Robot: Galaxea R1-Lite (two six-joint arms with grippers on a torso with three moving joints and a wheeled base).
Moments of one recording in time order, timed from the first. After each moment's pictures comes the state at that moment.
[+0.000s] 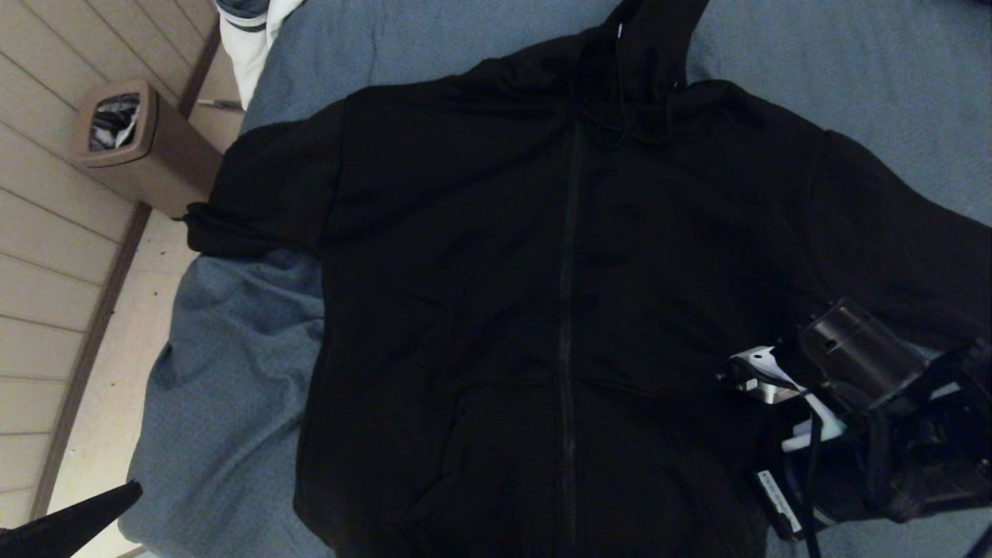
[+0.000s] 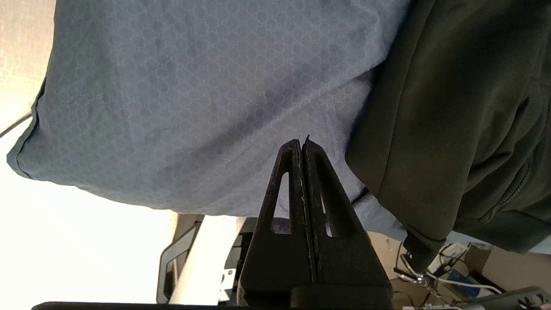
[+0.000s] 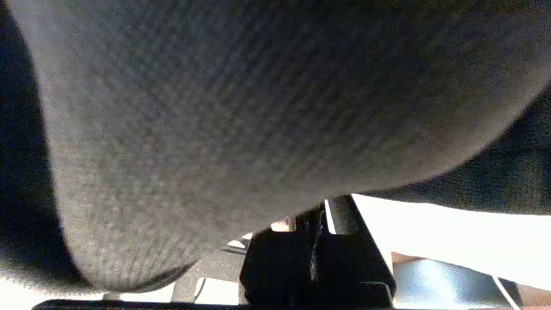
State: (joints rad) left arm -0.25 0.71 -0.36 -0.01 -0.08 -0.41; right arm 0.52 1.46 -0.93 0.59 -0.19 0.21
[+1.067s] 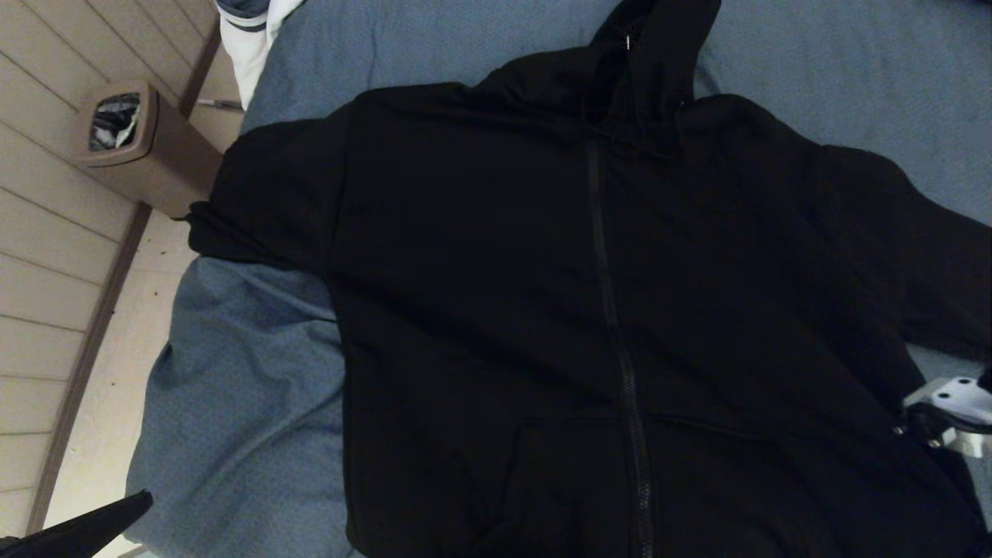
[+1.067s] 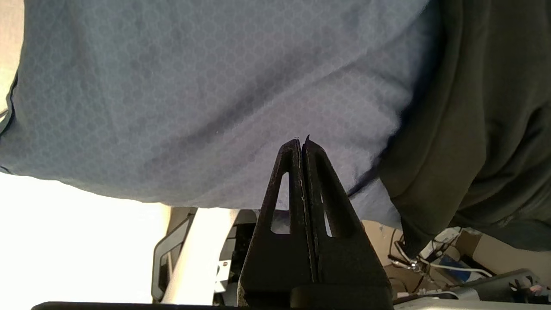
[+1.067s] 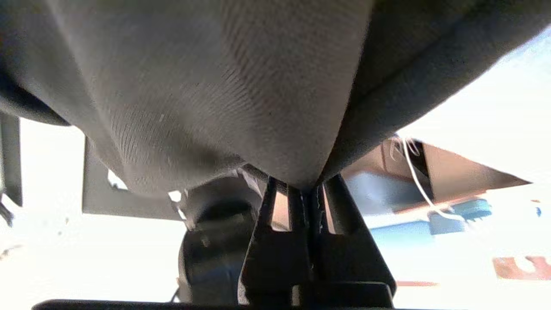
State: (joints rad) left arm -0.25 0.71 -0.34 -0.02 -0.13 -0.41; right arm 0.46 1.22 -1.07 1.20 -0.27 0.13
